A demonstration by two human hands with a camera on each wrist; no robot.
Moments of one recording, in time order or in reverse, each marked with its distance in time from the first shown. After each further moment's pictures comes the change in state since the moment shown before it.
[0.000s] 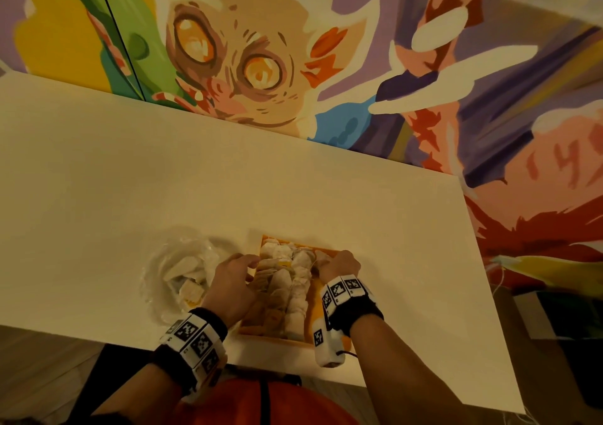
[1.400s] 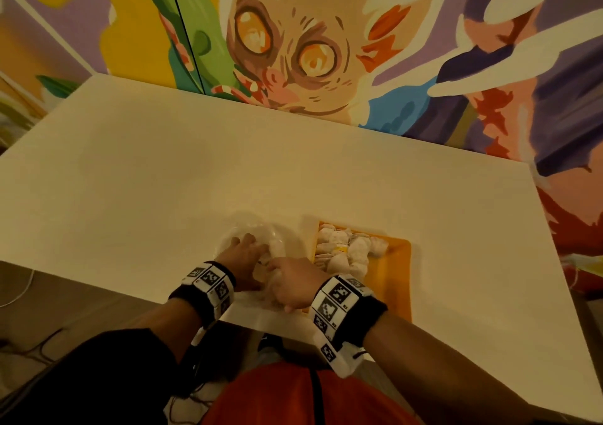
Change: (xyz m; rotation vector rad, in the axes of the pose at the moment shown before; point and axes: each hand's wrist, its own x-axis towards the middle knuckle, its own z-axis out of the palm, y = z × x) left_hand 0.015 -0.083 -0.066 0.755 -0.421 0.006; right_hand -0.142 -0.079 0.038 -0.367 -0.571 -0.809
